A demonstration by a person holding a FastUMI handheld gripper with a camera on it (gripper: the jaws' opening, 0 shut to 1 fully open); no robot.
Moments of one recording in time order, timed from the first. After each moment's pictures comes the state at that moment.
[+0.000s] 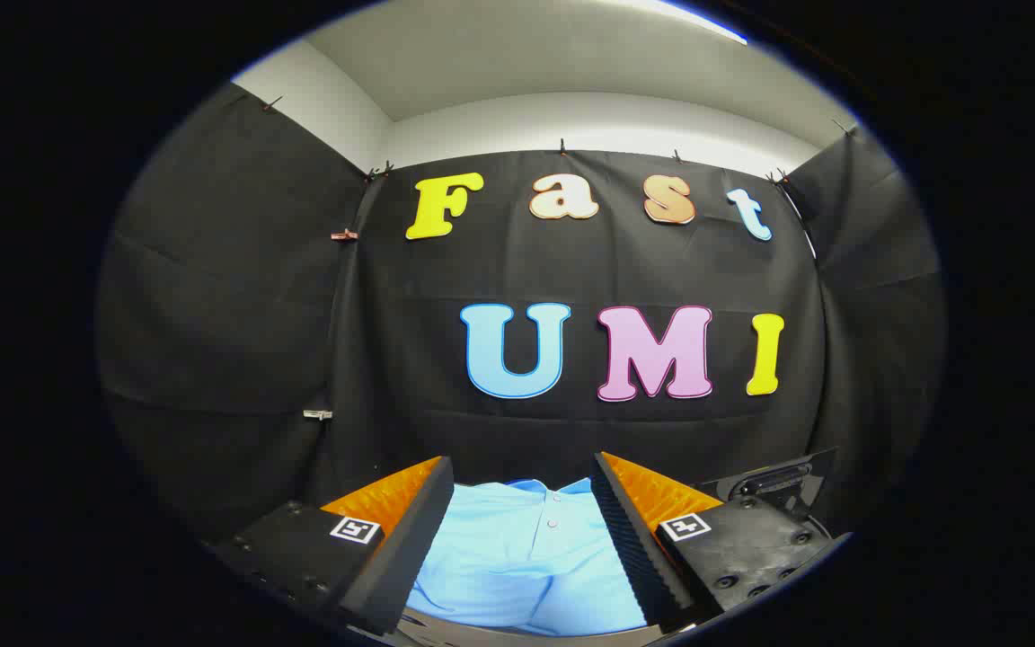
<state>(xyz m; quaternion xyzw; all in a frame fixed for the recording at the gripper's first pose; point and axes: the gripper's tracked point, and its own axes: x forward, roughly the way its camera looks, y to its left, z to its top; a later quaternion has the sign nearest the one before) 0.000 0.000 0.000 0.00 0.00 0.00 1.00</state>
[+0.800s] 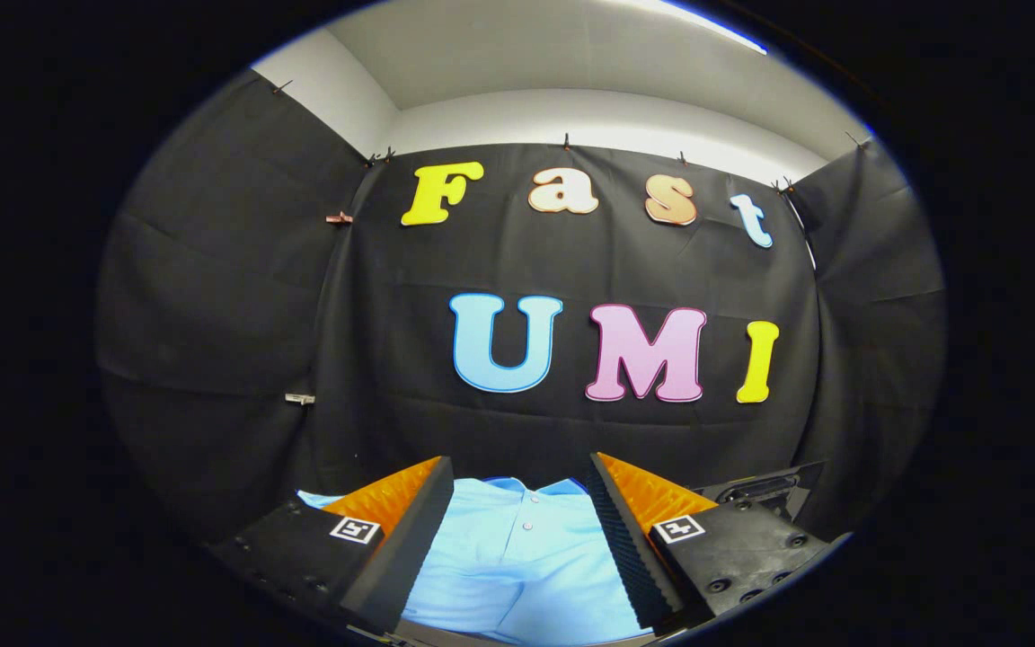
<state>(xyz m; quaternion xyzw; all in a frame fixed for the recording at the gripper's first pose) 0.018 -0.015 -0.014 -0.04 0.01 -0.01 1.00</state>
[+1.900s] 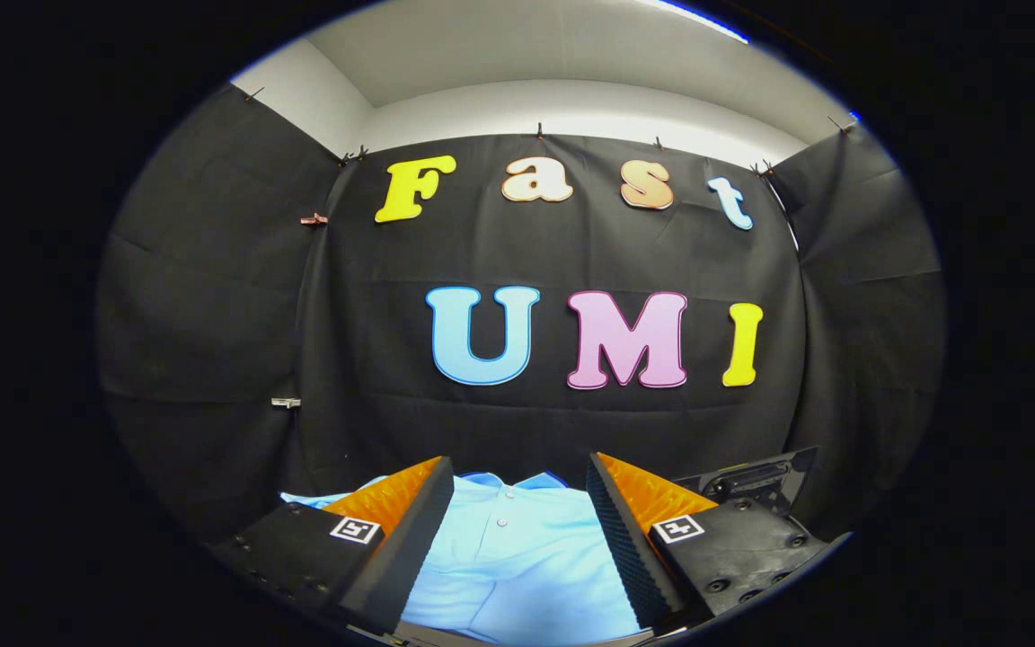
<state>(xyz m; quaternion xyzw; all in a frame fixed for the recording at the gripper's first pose) 0.021 -0.046 -0.010 -0.01 0.02 -0.03 1.00</state>
